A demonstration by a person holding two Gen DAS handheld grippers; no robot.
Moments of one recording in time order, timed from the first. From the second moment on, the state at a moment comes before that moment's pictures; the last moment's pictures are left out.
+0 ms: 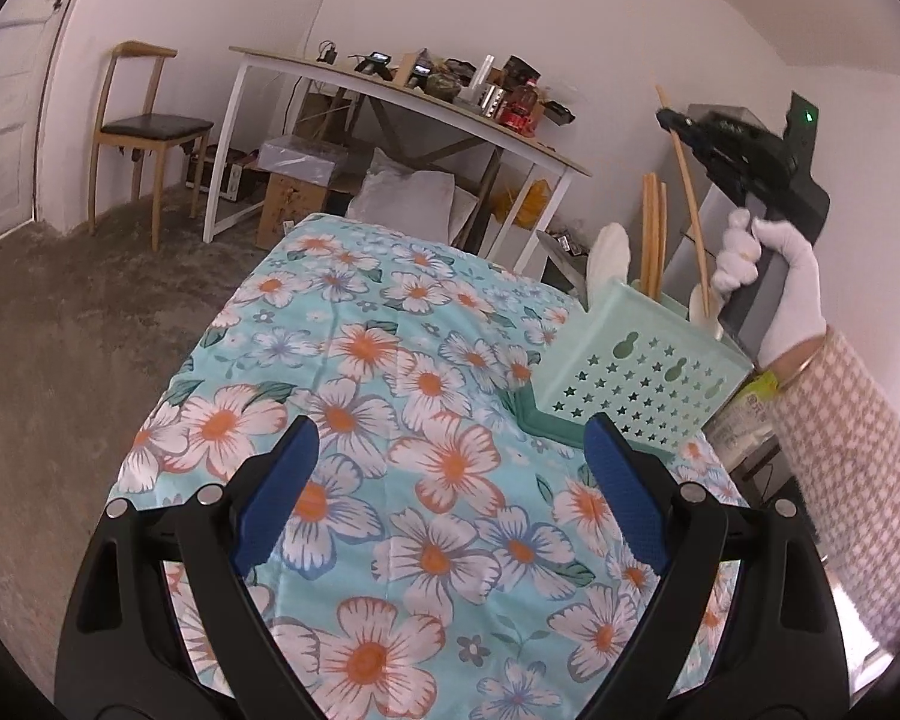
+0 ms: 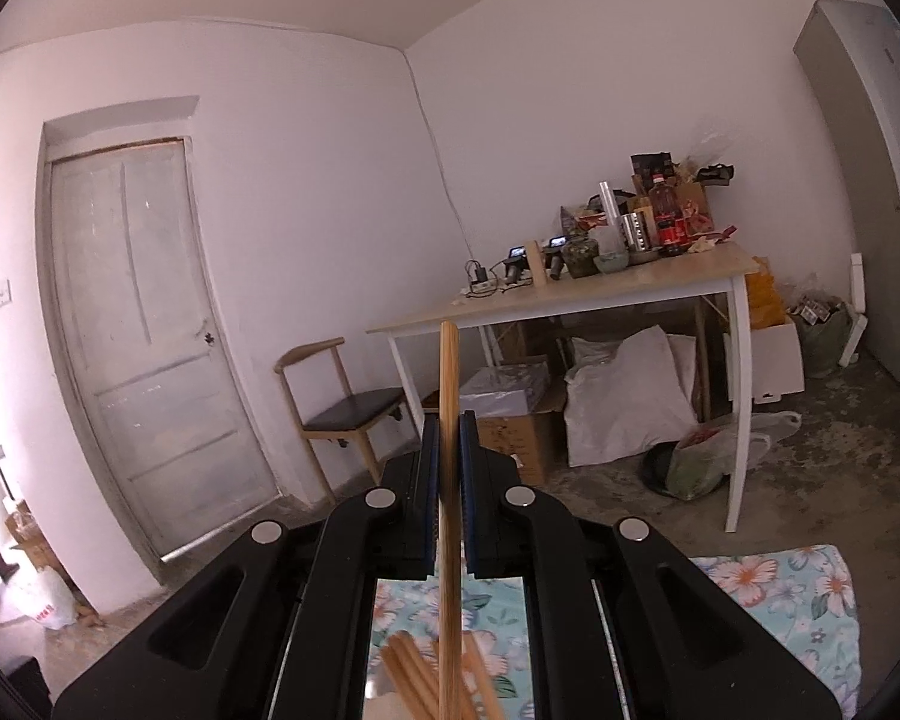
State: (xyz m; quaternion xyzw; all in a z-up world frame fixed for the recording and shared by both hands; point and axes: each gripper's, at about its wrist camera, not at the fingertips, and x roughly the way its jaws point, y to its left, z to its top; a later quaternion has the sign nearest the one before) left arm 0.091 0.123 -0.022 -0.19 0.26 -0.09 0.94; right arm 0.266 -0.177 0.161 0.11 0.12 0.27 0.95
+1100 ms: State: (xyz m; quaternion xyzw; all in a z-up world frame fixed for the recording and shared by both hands) left arm 0.079 0.119 -0.013 -0.18 0.25 -0.10 0.95; right arm 0.174 -0.159 0.167 -0.06 0.12 0.24 0.96
